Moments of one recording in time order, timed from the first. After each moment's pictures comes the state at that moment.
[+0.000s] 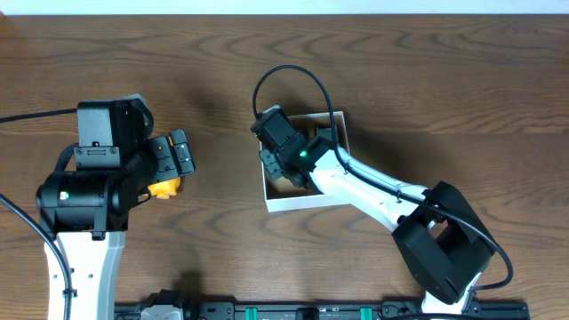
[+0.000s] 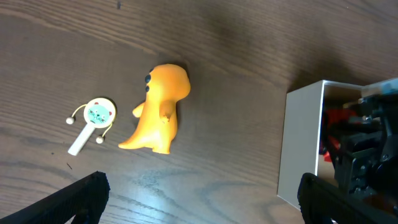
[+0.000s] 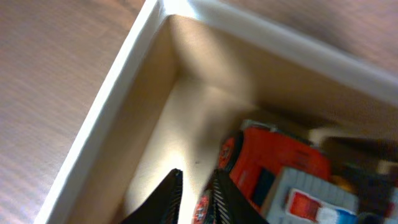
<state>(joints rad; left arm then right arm) -0.01 1.13 1.32 -1.19 -0.03 -0.25 0.80 1.92 1.31 -0.43 0.21 0.28</state>
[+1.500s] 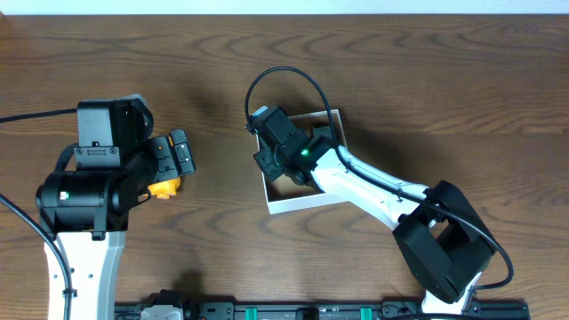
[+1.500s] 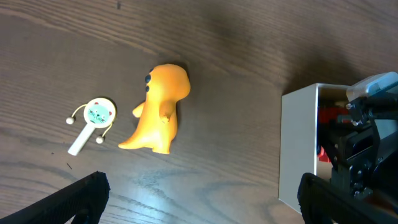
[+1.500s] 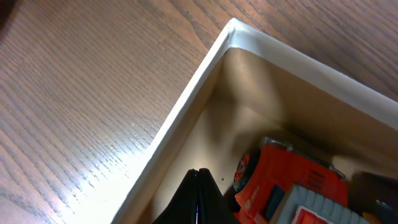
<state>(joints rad) -0.01 1.13 1.32 -1.19 -0.03 -0.25 0.79 1.92 1.31 -0.38 0.04 0.15</state>
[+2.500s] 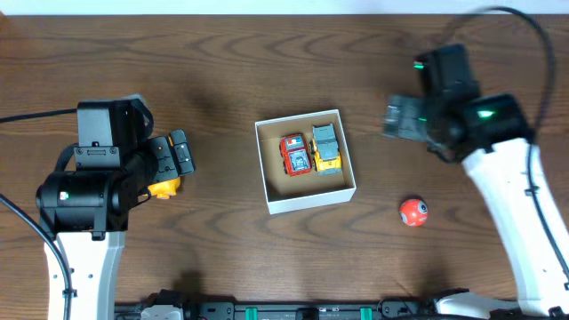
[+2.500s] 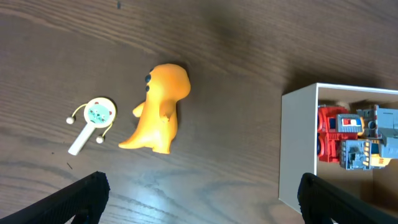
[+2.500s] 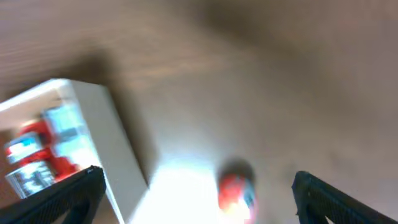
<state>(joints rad) -0.01 1.13 1.32 -1.19 -0.03 -0.25 0.21 1.46 1.50 -1.23 0.18 0.53</state>
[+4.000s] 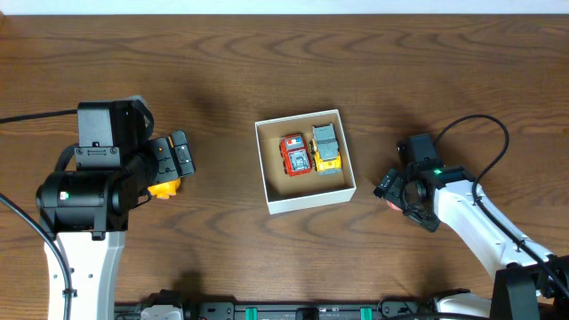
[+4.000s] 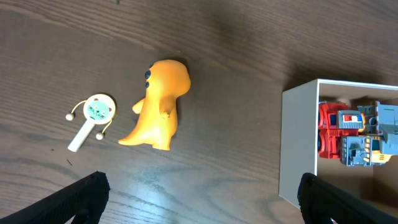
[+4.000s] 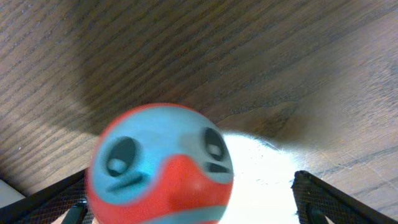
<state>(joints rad) -0.01 1.13 1.32 -1.20 -0.02 -0.25 0.21 1.45 0.73 -0.71 0.07 0.85</state>
